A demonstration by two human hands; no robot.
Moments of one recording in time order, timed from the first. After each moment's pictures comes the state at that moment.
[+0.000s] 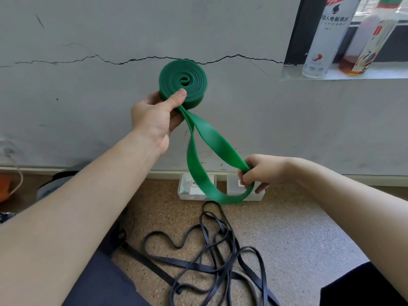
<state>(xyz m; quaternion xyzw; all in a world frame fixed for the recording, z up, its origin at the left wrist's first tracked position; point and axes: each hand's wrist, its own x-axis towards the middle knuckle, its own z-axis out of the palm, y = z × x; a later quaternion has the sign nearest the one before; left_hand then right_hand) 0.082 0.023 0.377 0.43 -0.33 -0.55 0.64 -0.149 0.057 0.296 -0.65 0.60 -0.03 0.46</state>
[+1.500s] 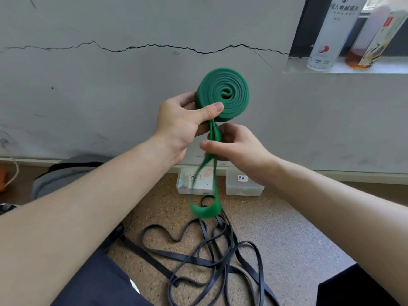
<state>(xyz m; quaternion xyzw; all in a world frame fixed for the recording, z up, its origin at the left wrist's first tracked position) 0.058 0.044 0.357 0.42 -0.49 -0.55 0.53 -0.085 0.072 0.317 -0.59 0.48 -0.41 0.49</state>
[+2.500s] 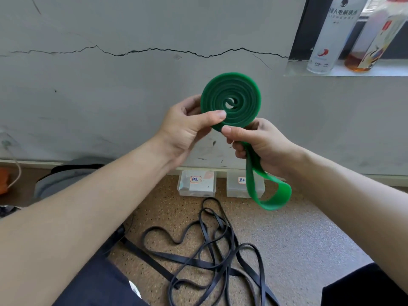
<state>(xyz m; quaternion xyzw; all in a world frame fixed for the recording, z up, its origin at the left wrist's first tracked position) 0.062 0.054 0.361 0.35 -0.52 -0.61 0.49 -0.115 0.068 0.333 -0.51 0.40 -0.46 0.61</state>
